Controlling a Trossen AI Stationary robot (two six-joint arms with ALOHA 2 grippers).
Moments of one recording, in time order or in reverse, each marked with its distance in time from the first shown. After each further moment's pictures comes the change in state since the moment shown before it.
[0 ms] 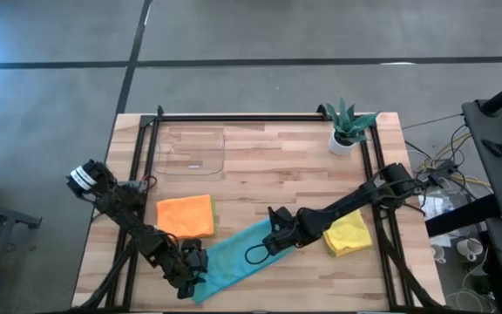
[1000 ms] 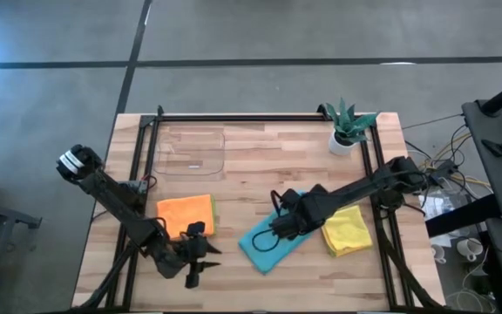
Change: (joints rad) left arm 0.033 -0.220 0.037 0.014 -0.370 0.253; right arm -0.052 -0.101 0.323 -0.753 0.070 -0.197
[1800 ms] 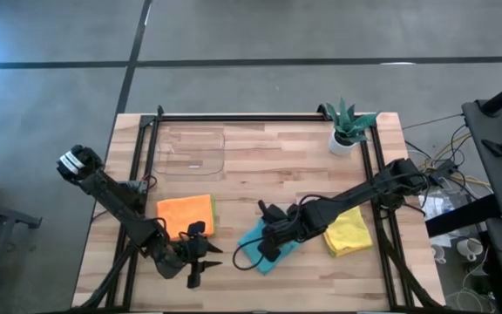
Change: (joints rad) left arm 0.002 0.009 0.000 0.035 -0.032 0.009; right arm 0.037 0.004 -0.023 0.519 -0.149 -0.048
